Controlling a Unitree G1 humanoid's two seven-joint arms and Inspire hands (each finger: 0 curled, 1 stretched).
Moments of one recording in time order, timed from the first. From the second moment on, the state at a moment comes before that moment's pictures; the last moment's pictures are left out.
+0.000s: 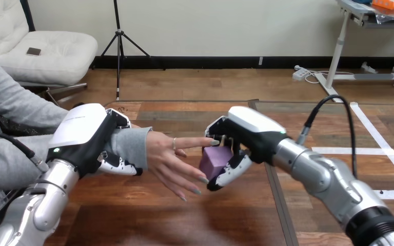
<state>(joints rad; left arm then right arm) -0.29 0.55 -0.18 0.44 0.62 -0.32 0.10 -0.64 -0.34 0.36 0.80 -0.55 -0.43 0.20</state>
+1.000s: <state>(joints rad) -0.30 0.53 -0.18 0.44 0.63 -0.32 0.09 -0.65 -0.26 0.38 0.84 -0.56 -0.43 0.19</state>
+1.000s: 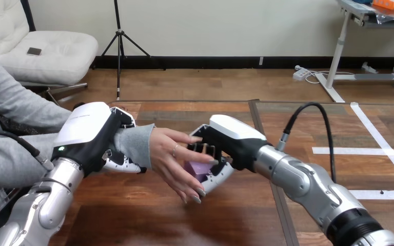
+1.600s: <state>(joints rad) -0.30 0.50 -0.18 0.45 0.64 -0.32 0.12 -0.69 -0.24 0.38 0.84 -0.56 -0.43 0.17</state>
